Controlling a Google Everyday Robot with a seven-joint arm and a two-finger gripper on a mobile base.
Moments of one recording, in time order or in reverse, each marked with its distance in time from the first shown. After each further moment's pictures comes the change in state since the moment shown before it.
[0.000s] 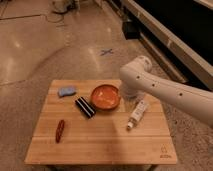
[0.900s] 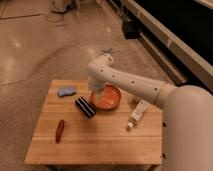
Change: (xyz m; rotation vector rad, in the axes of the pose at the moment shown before) arm -0.115 -0.127 0.067 0.067 -0.140 -0.219
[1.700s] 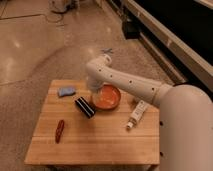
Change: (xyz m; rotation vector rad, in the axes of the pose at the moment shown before) arm -0.001 -0.007 0.006 0.016 -0.006 -0.004
